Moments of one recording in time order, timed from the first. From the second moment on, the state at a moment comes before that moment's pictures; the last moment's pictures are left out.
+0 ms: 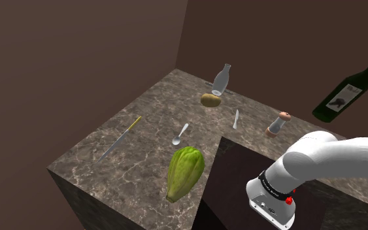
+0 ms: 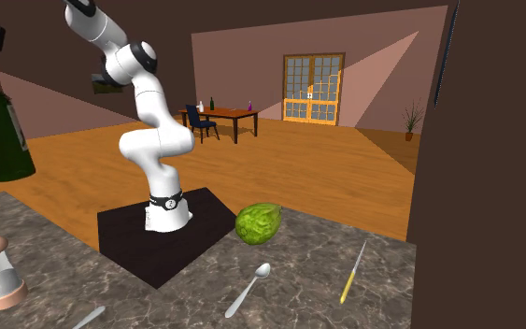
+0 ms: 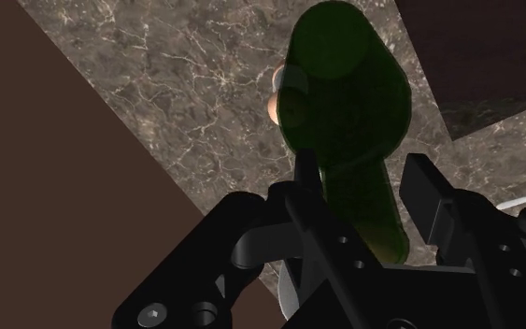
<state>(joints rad) -0.12 -0.75 -0.75 -1.59 -0.50 1.16 -0.85</state>
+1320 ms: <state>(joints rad) -0.20 -0.94 -0.77 -1.98 -0.58 1.37 -0.78</state>
